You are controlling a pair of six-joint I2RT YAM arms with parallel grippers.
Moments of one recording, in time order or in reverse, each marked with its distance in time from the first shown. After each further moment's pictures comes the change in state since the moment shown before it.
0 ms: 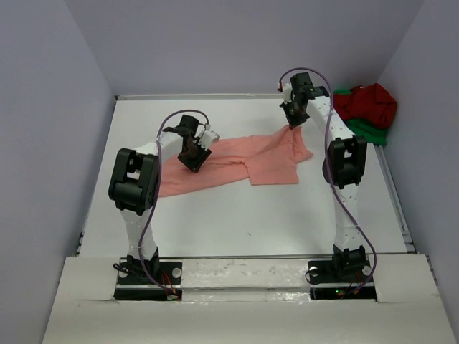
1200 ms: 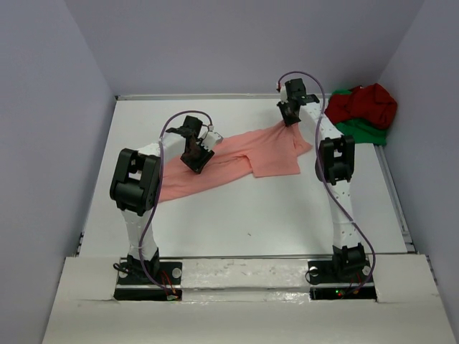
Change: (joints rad) left arm -0.029 -0.002 -0.003 -0.001 -0.003 -0.007; right arm 0.001 0.188 0.096 0.209 0.141 0.083
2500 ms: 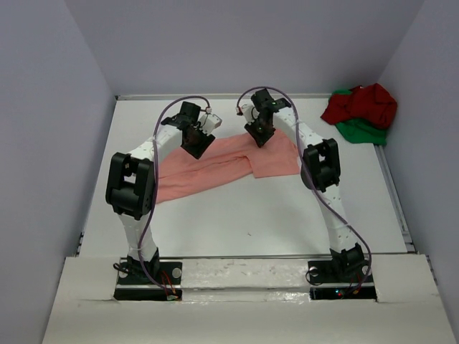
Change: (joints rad) left arm 0.006 -0.058 0.126 -0.011 -0.070 -0.021; right arm 0.210 -0.089 -0.039 -0.256 -0.219 -0.224
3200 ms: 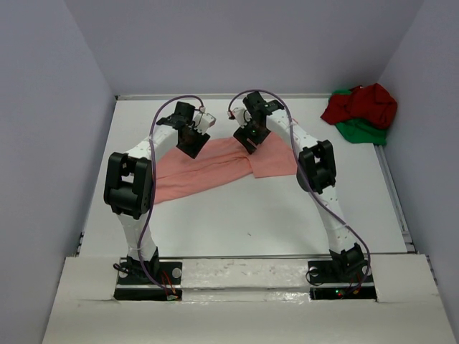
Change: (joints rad) left arm 0.040 0.000 -0.022 0.017 -0.005 -0.019; right arm 0.073 0.025 0.022 -0.033 0.007 -0.043
